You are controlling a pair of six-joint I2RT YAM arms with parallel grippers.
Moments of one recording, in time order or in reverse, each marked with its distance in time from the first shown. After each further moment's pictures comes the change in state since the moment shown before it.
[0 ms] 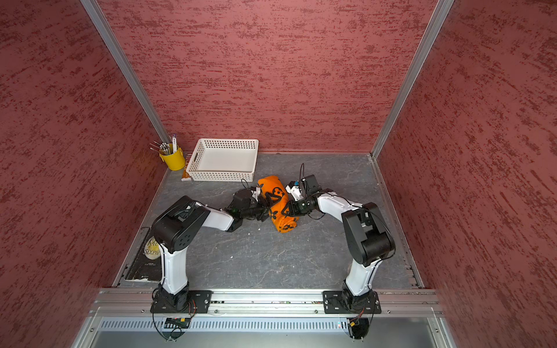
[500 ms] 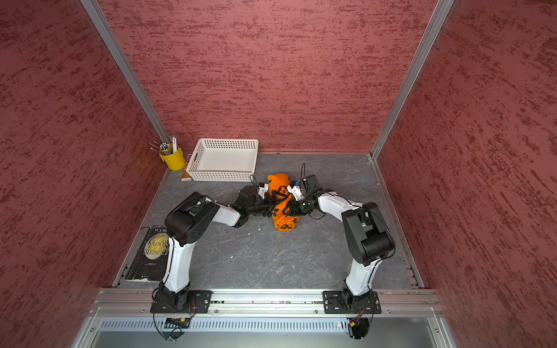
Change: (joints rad) left arm 0.005 0.121 0.134 0.034 0.142 0.069; right arm -0.007 0.001 0.000 0.000 0.005 0.004
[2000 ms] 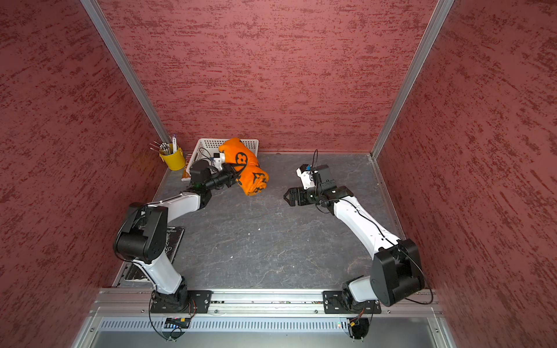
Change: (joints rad) left arm 0.434 -0.380 0.029 -0.166 0.115 0.004; right arm 0.010 -0.359 0.051 -0.127 0.237 0.057
